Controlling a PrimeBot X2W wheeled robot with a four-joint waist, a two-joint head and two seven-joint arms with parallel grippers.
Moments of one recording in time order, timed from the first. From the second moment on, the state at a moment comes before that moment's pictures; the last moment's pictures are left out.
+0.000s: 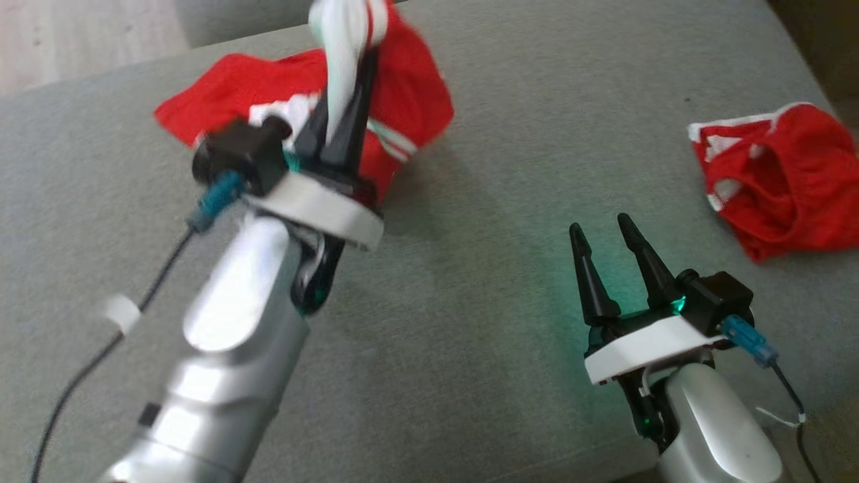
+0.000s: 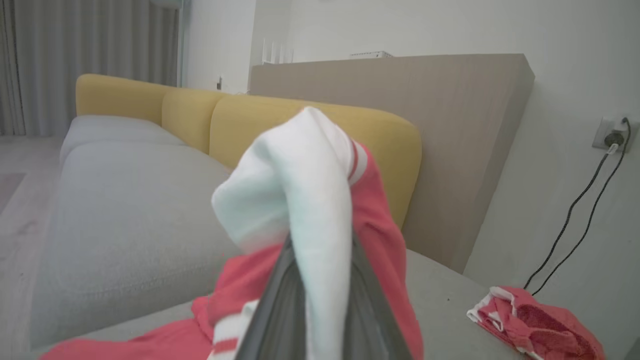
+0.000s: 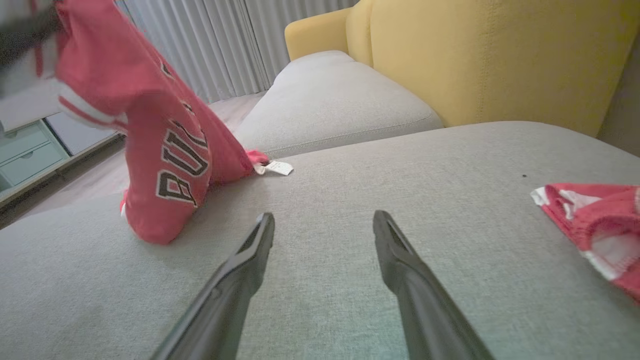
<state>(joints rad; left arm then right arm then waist) -0.72 0.06 -0.45 0.48 -0.41 -0.13 -0.20 -0.23 -0.05 0.24 0.39 0.26 0.13 -0.26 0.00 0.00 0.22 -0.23</state>
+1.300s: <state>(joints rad) 0.00 0.05 -0.07 0.39 -0.17 -0.05 -0.25 -0.13 -0.05 0.13 0.47 0.24 0.13 -0.26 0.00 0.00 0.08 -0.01</state>
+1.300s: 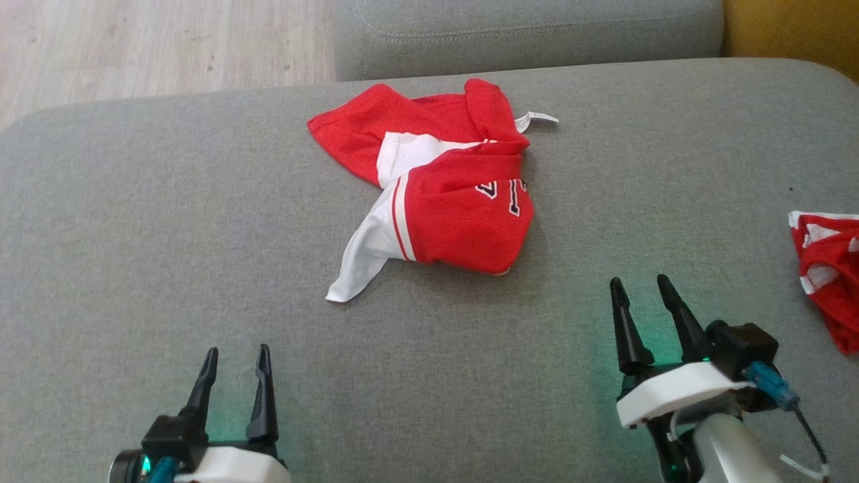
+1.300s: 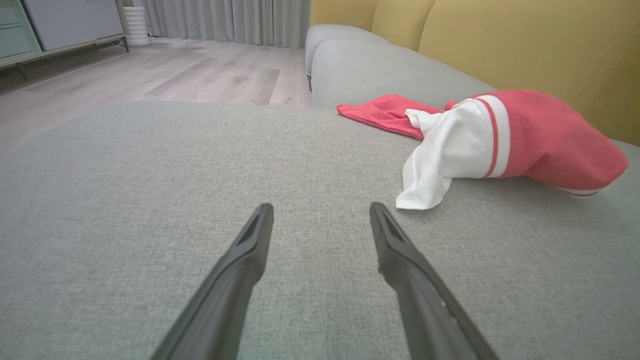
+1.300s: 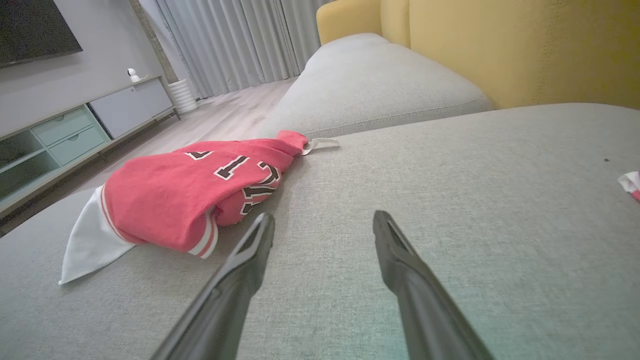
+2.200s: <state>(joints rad) -0.10 0.05 -0.36 0.41 -0.28 -0.06 -0.25 -0.62 -0.06 0.76 0.83 0.33 0.13 -0.10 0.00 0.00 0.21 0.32</state>
